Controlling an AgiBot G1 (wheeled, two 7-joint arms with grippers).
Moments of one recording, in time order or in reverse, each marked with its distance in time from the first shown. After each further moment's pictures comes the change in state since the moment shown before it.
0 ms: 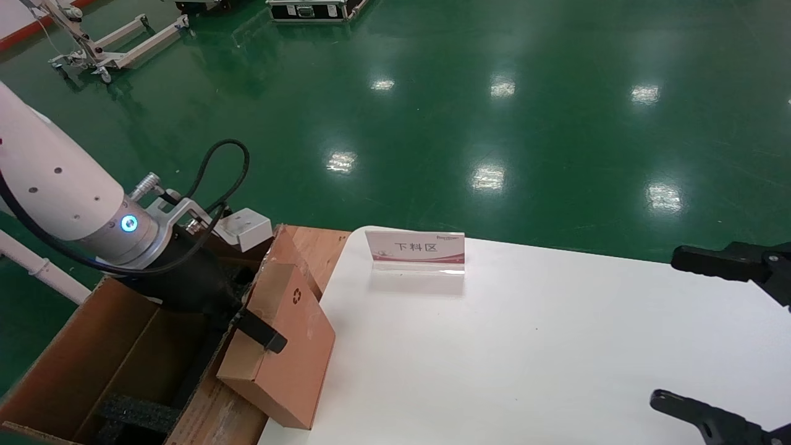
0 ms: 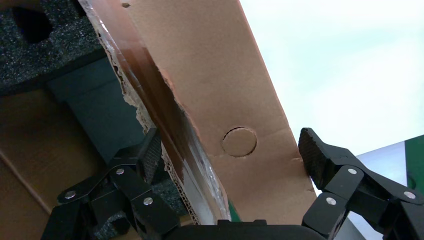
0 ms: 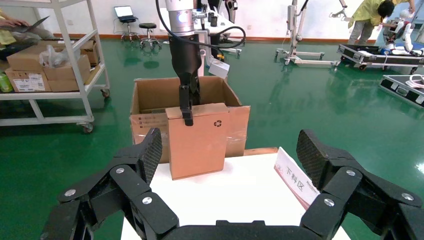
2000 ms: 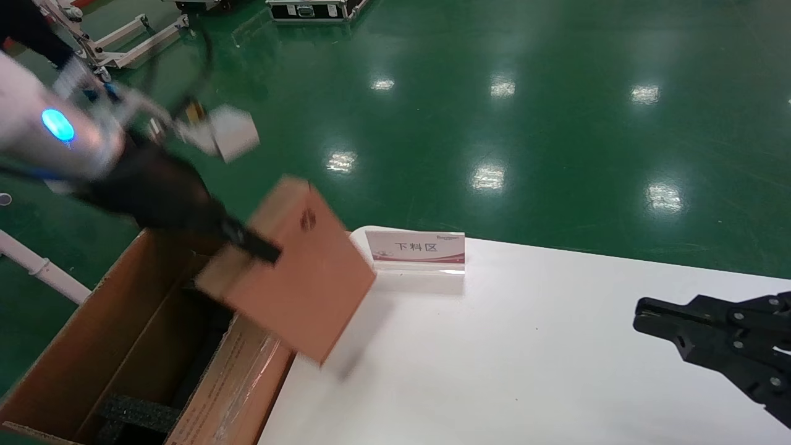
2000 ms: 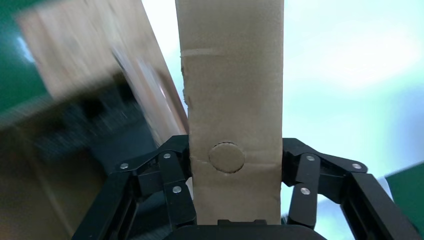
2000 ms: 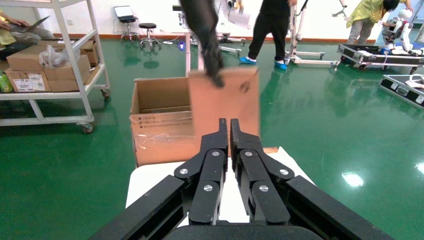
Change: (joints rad) left arm -0.230 -0.010 -0.111 0.030 -0.019 0.068 0.046; right arm 0.001 0.000 -0.001 -0.001 0.001 0.000 -0.001
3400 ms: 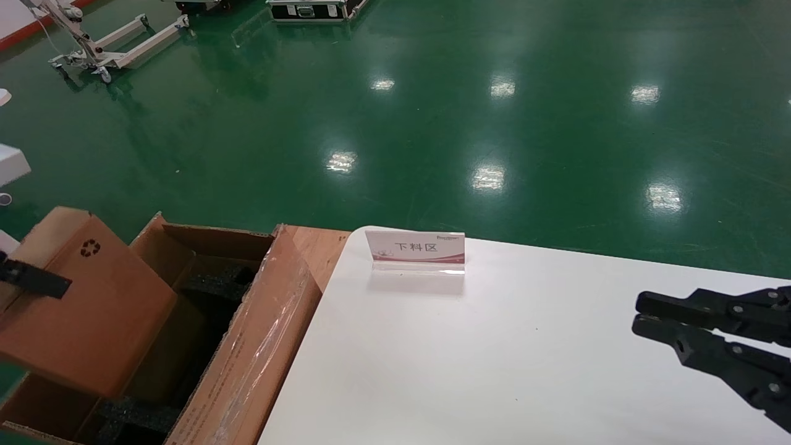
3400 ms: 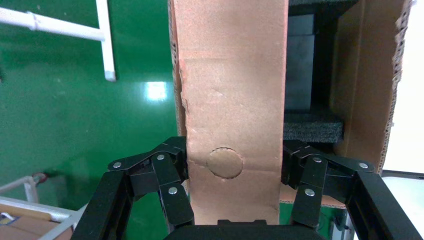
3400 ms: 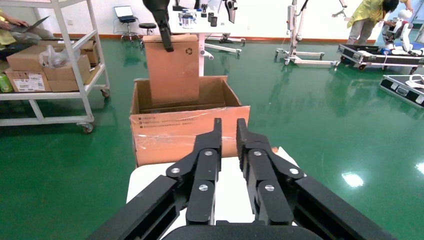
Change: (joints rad) left arm -0.461 -0.220 0.432 -0.020 0.260 0.222 -0.014; right arm 0.001 0.001 -0.003 0.000 0.002 0.001 -0.001
